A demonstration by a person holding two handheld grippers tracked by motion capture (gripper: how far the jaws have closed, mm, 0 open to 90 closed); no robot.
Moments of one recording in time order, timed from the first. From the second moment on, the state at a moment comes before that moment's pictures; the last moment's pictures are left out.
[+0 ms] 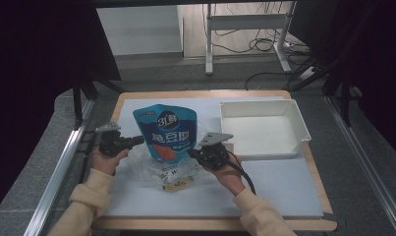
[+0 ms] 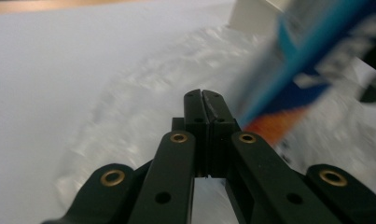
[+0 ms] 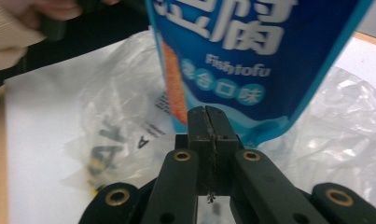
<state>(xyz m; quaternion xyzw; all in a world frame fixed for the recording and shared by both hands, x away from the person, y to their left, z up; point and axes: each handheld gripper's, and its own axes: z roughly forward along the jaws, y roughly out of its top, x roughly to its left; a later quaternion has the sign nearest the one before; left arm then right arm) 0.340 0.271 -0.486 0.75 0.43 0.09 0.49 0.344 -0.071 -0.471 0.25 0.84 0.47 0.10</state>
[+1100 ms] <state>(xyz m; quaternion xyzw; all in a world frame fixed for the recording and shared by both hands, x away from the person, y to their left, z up) 0.317 0.266 -0.538 0.79 0.46 0.06 0.41 0.359 -0.068 -0.513 0.27 0.88 0.39 0.08</state>
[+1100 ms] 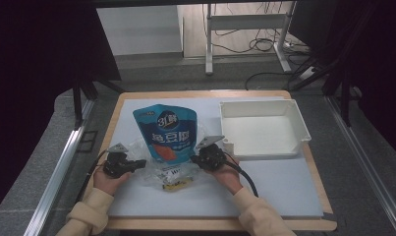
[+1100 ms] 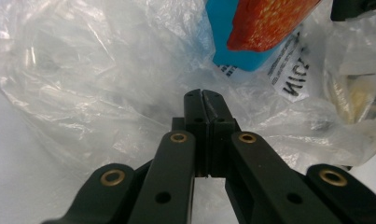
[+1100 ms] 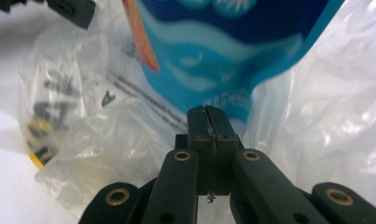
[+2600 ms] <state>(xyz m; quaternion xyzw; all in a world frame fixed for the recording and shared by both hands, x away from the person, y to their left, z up) 0.319 0.269 -0.548 0.79 0.47 0.04 0.39 0.359 -0.087 -0.533 0.36 0.85 0.33 0.21</state>
